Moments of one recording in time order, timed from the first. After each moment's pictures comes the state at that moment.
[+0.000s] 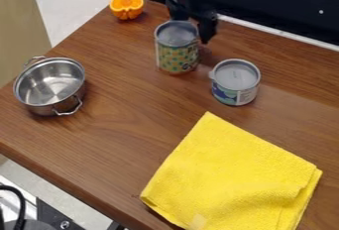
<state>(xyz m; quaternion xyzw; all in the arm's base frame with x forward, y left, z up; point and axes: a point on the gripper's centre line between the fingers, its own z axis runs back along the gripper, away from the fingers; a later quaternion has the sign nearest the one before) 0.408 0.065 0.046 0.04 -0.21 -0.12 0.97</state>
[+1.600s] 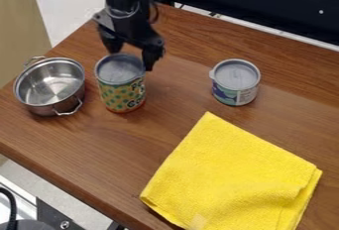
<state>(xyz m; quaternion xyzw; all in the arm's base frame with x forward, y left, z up) 0.306 0.097 0.051 0.09 -0.17 0.03 0.98</state>
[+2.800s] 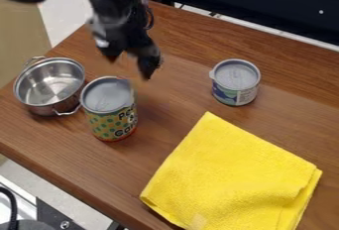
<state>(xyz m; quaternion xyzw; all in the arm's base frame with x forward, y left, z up) 0.291 0.074 0.076 0.07 -0.20 -0.01 0.98</state>
